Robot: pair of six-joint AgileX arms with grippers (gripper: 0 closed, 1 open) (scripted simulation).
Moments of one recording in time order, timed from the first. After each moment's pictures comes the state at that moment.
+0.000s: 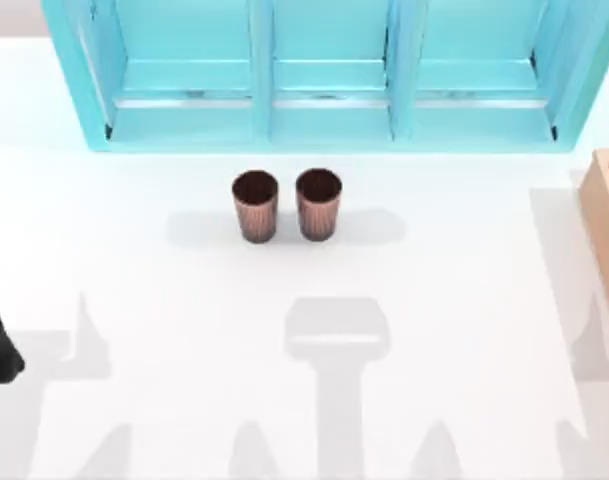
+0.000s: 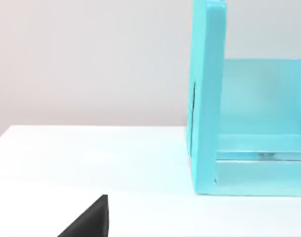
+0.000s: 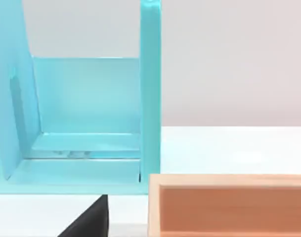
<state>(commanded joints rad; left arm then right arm) 0.00 0.00 0.00 0.00 0.00 0.00 0.00 0.00 0.00 0.00 0.00 0.00</state>
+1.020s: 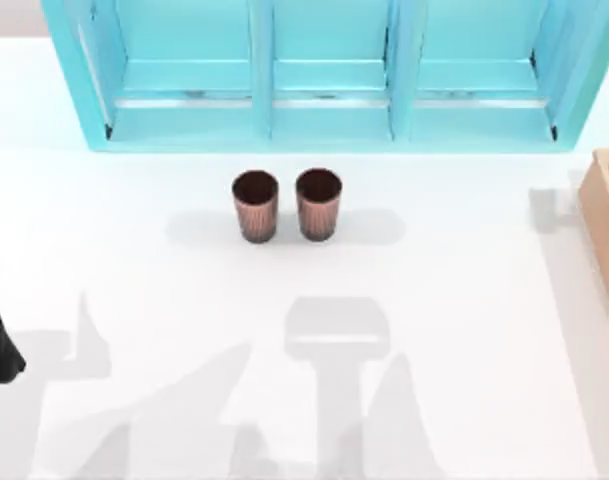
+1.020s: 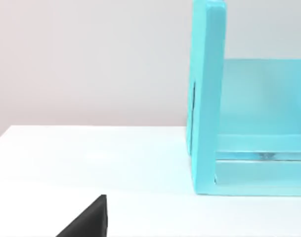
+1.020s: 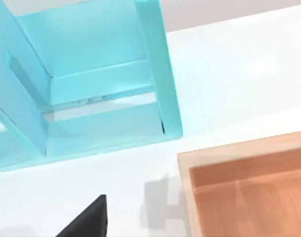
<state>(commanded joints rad) 0.00 0.00 0.00 0.00 0.00 0.00 0.05 1.01 1.15 -0.71 0.06 0.24</state>
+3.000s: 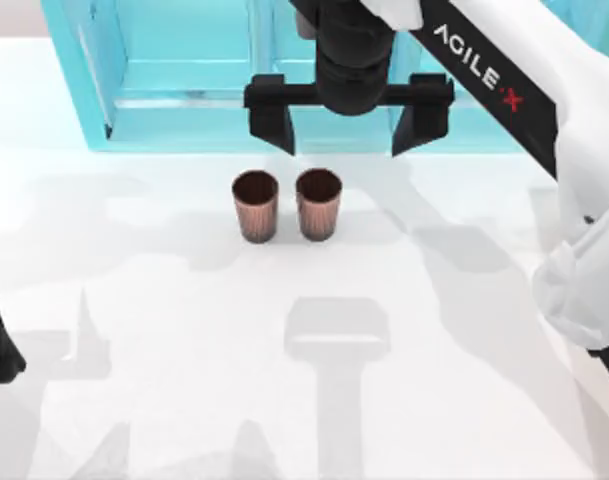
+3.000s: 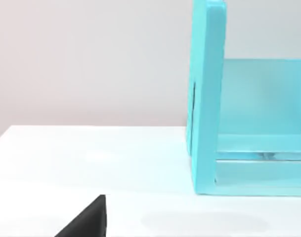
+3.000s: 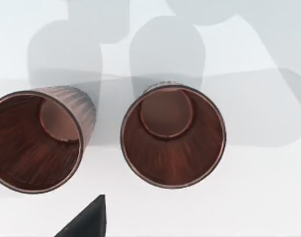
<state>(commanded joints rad) 0.00 0.00 0.00 0.00 0.00 0.00 0.62 2.64 2.83 -1.59 0.13 0.64</state>
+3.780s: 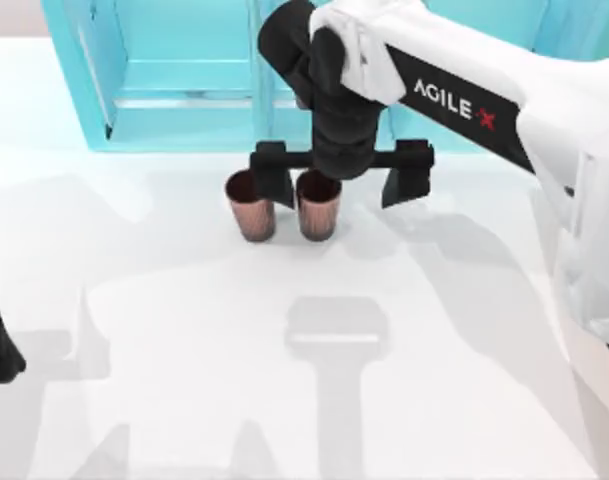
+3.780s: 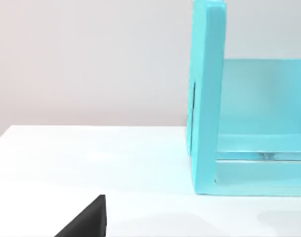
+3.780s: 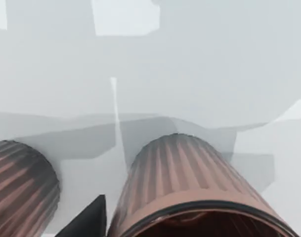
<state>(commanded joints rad) 0.00 0.00 0.00 0.00 0.00 0.00 0.61 2.56 2.32 -1.17 0.12 0.62</state>
